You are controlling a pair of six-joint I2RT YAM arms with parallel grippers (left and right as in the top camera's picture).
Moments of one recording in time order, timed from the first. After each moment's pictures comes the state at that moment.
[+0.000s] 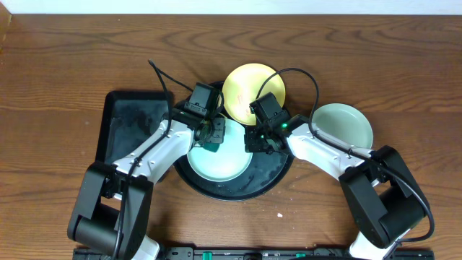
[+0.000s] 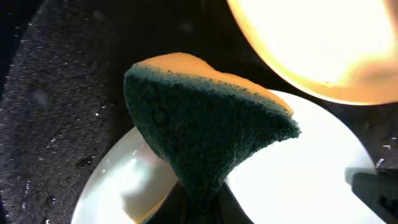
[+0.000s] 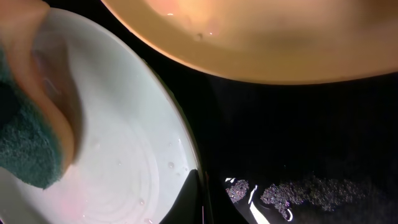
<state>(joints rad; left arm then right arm) -0.39 1.71 1.00 -0.48 0.06 -0.28 0.61 1.86 1.07 -0.37 -0.21 0.57</state>
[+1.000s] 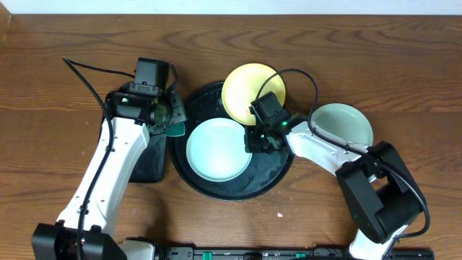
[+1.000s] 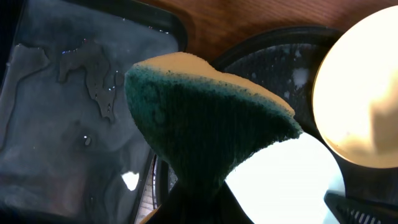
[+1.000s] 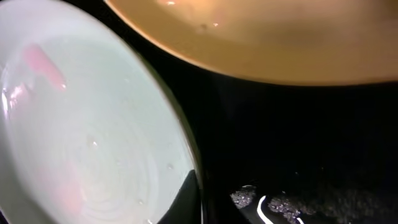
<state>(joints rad) -0.16 1.48 1.20 -0.87 -0.04 -0.44 0.59 1.89 1.08 -0.37 -0.27 0.55</state>
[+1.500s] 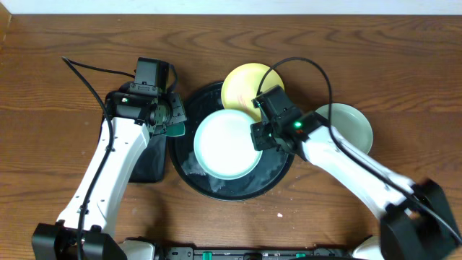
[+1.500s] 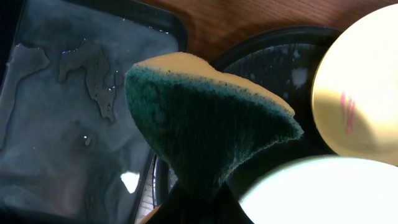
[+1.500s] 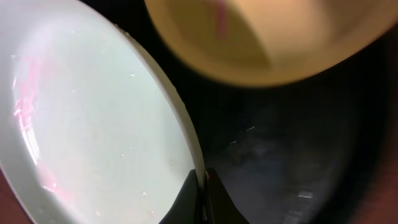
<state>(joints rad) -0.16 1.48 1.20 -0.87 -0.04 -0.44 0.62 1.64 1.13 -0.59 -0.05 0.36</state>
